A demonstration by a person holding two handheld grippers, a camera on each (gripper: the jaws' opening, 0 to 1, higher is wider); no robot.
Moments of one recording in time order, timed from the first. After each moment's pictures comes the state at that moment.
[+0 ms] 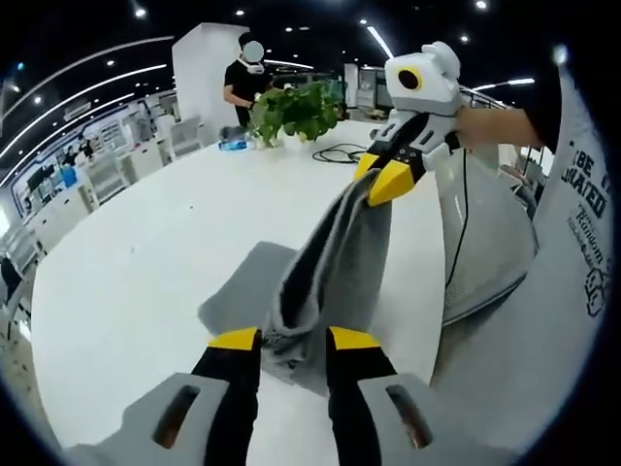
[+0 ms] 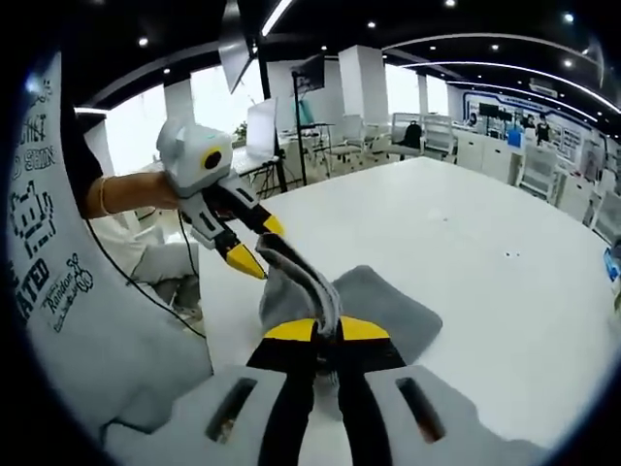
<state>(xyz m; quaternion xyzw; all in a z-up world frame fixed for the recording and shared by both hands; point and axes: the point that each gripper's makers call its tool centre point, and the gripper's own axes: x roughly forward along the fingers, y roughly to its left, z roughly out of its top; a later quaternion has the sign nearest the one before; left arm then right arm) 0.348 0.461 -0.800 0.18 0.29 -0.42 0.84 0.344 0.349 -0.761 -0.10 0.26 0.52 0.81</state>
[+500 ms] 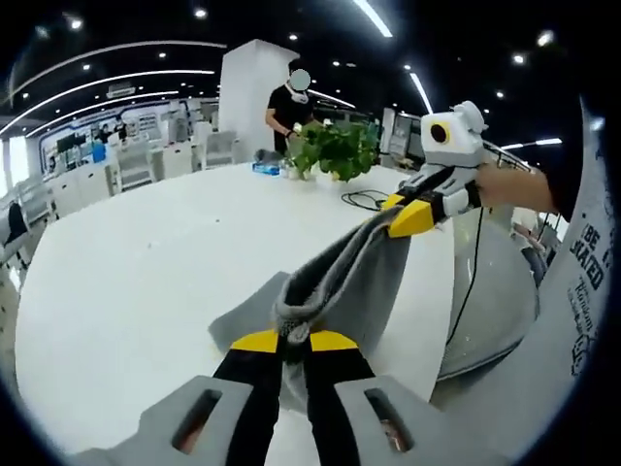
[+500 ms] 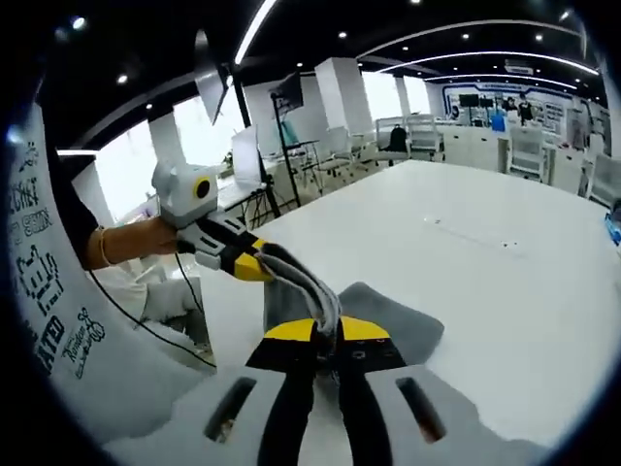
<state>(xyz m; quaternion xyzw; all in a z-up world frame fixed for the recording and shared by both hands) 0.374 0.461 -0.774 0.06 0.26 -0.38 0.89 0.370 0.348 -0.742 0.01 0.27 0.50 0.83</state>
